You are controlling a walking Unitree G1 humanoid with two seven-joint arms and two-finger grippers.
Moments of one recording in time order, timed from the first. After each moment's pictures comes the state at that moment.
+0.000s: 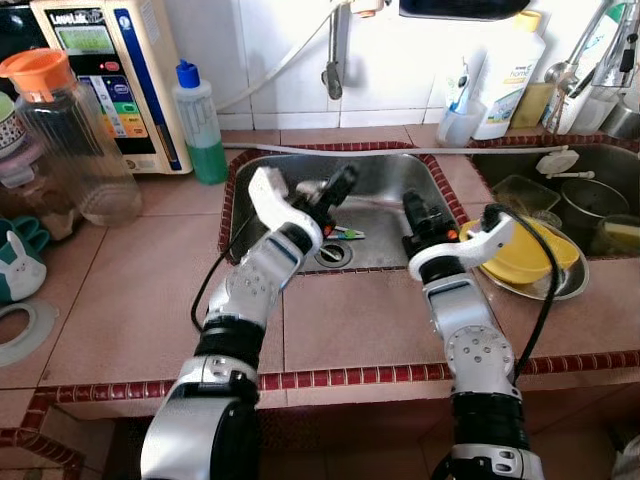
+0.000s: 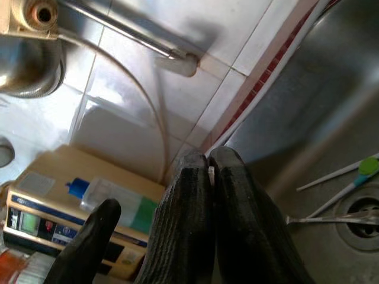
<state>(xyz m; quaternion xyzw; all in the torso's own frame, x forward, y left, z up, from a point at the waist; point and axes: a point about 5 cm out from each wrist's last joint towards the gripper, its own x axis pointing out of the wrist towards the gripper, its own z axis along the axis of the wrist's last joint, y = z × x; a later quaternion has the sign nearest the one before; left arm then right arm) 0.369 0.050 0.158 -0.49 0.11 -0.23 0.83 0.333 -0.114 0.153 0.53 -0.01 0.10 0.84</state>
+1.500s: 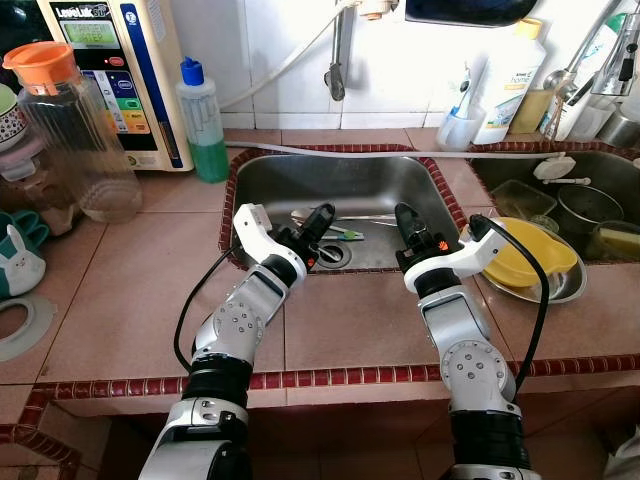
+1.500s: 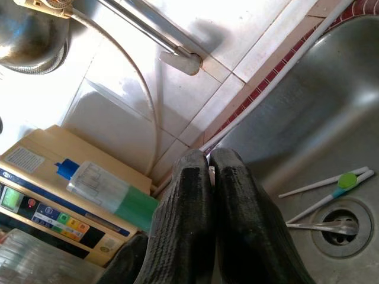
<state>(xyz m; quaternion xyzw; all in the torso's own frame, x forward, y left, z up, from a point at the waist) 0.349 0.062 0.131 -0.48 0.12 -0.22 0.84 0.320 -0.115 0.150 0.47 -0.02 0.11 0.87</state>
